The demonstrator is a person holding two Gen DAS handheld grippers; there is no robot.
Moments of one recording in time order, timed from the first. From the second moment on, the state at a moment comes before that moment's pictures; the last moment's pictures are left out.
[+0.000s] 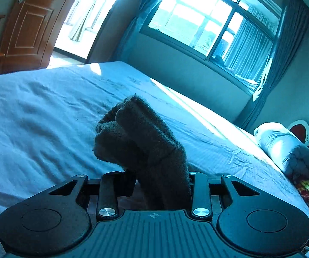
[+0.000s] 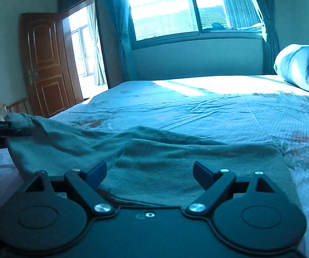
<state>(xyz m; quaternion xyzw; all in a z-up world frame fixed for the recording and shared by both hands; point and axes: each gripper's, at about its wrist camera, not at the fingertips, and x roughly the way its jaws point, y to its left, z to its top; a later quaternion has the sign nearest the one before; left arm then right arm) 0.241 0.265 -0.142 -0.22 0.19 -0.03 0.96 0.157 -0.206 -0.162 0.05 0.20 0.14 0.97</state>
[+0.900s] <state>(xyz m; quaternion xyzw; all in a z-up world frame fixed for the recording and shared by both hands) 0.196 0.014 -0.117 -0.06 0.26 -0.24 0.93 0.157 -0.393 -0.174 0.40 0.23 0.10 0.88</state>
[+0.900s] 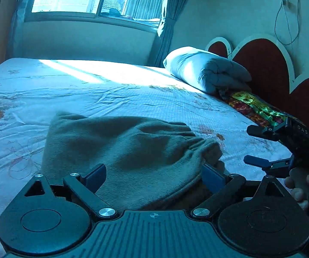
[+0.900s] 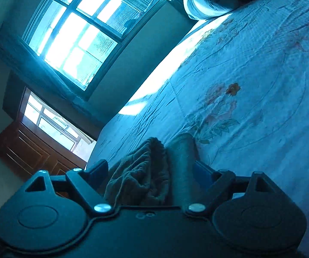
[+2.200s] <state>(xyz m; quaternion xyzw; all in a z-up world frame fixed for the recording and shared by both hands) 0.202 0.080 -0.184 -0.07 0.30 -0.06 0.95 0.187 -0.385 -0.216 0.43 0.29 0.07 0.85</state>
